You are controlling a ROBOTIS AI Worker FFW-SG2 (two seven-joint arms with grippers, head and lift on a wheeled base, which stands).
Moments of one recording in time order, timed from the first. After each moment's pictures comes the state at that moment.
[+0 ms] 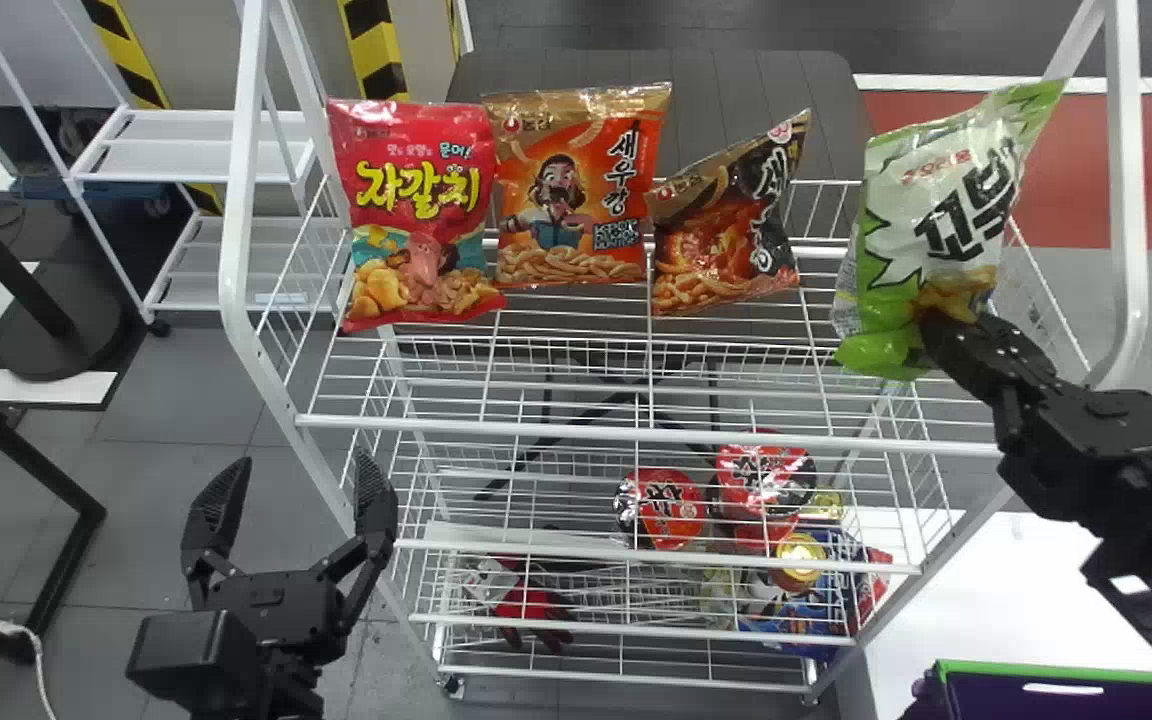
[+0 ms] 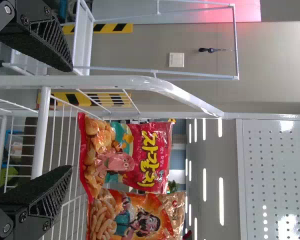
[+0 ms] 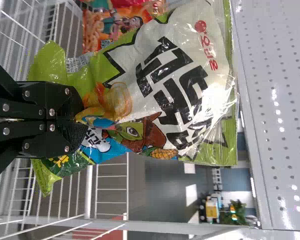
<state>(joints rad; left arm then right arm) 0.50 0.29 -0.22 -1.63 0.14 -0.51 0.39 0.41 0.00 -0.19 -2.25 -0.11 0.51 0.38</state>
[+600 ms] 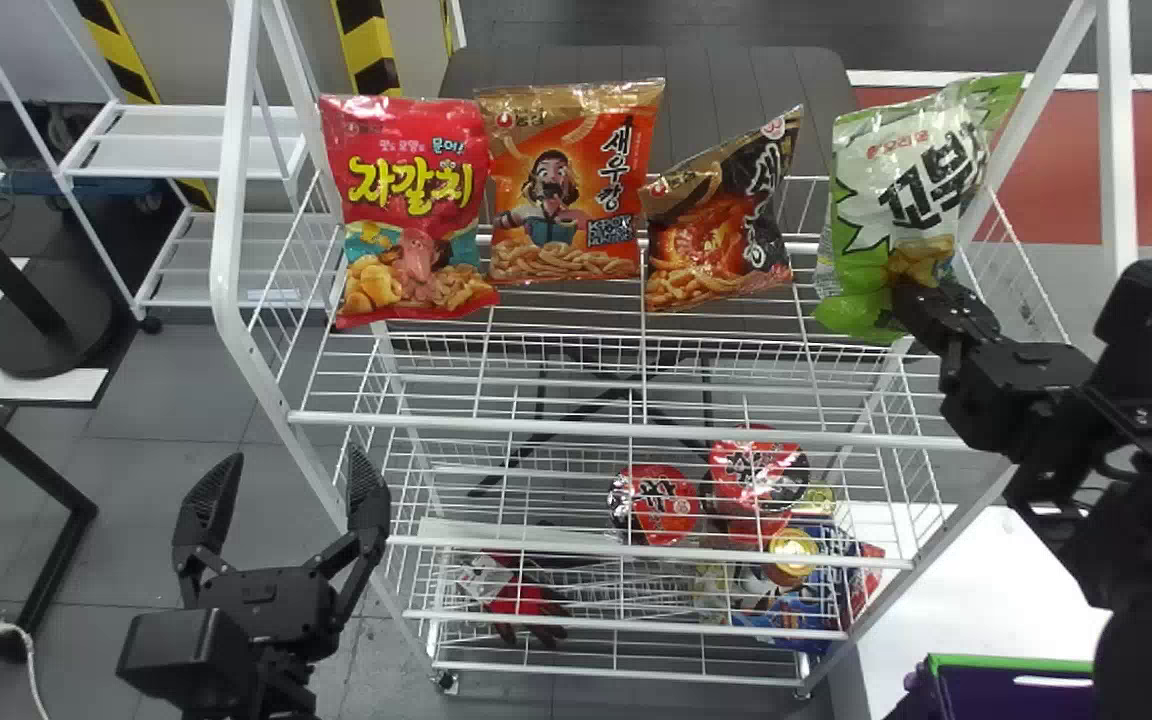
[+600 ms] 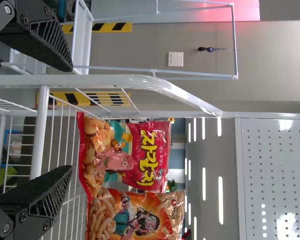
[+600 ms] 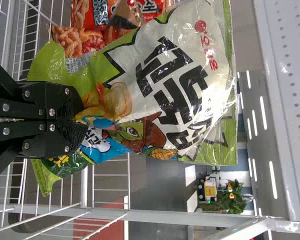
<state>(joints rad) 0.51 0.29 -0.22 -1.63 0.13 -0.52 0.39 0.22 0.00 -0.16 -2.01 -0.06 0.47 0.30</state>
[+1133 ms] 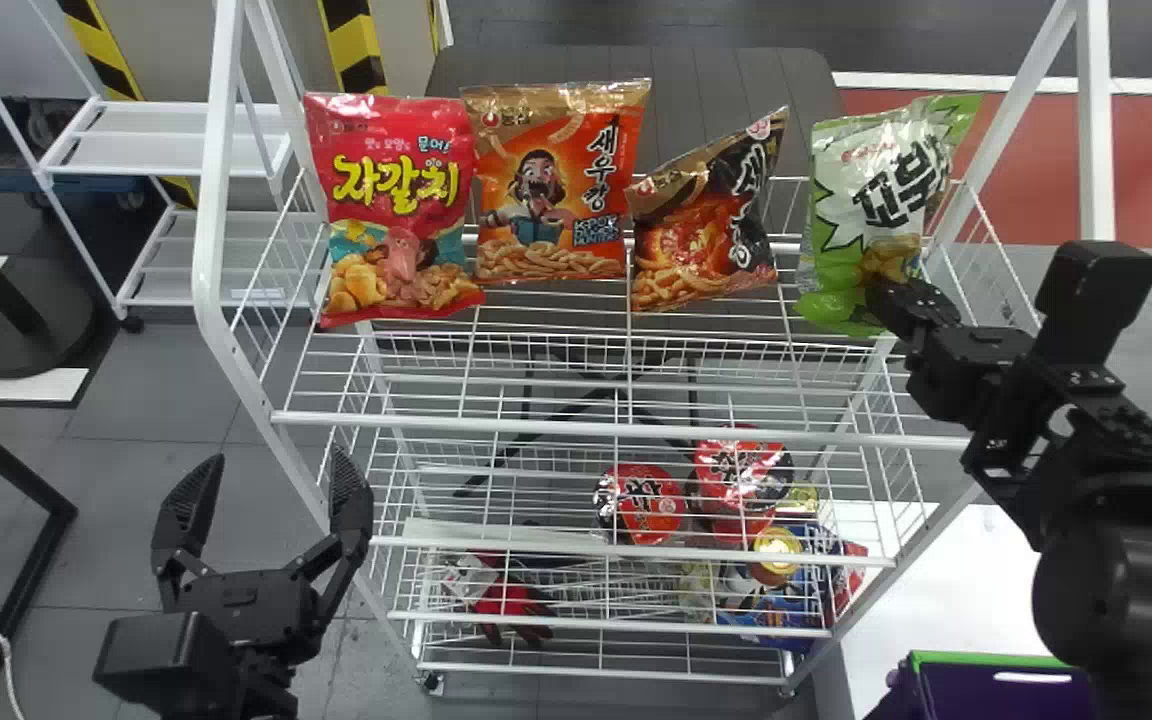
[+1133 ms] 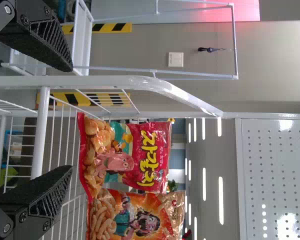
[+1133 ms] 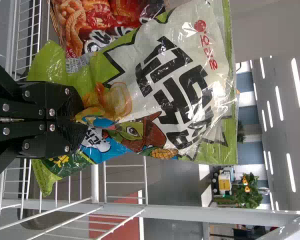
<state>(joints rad) 0.51 0.29 -0.22 -1.63 0.13 -0.52 0.39 0.08 0.00 -0.18 -1.81 -0.06 0.46 0.30</state>
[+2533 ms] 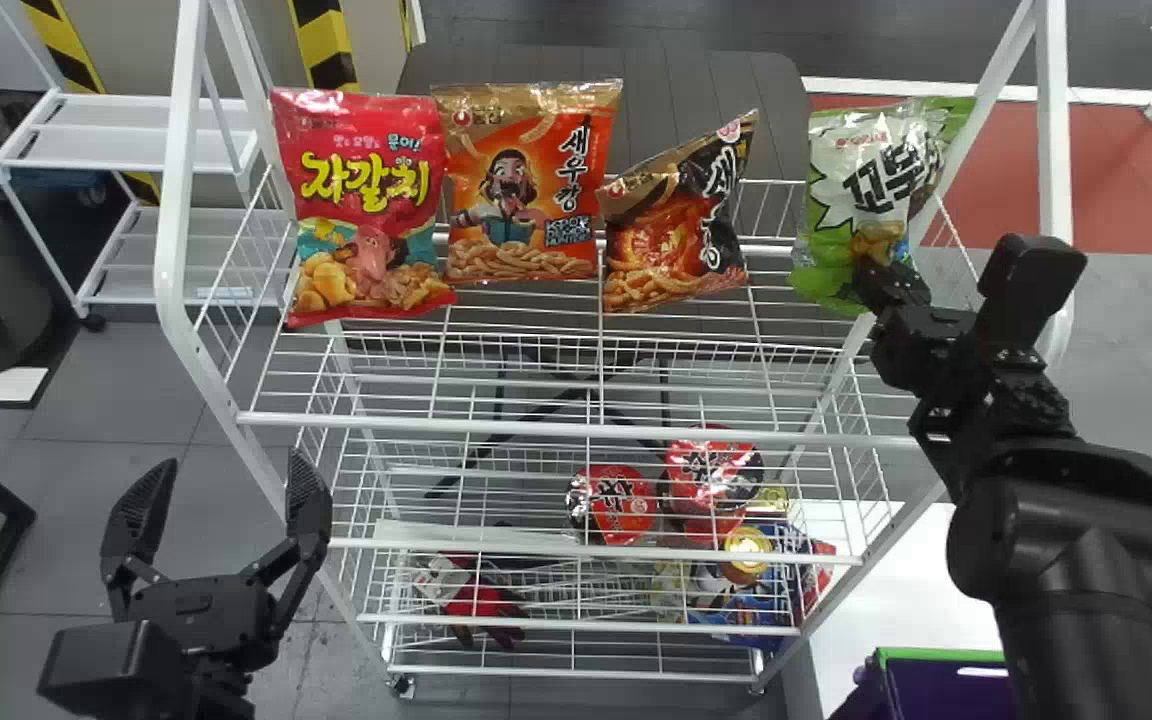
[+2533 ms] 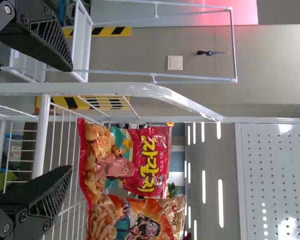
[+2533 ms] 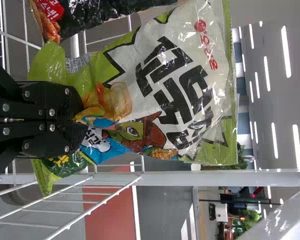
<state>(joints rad) 0.51 0.29 -0.21 -1.62 0.13 -0.53 0.39 -0.07 0.00 -0.20 -1.49 -0.05 0.25 0.19</state>
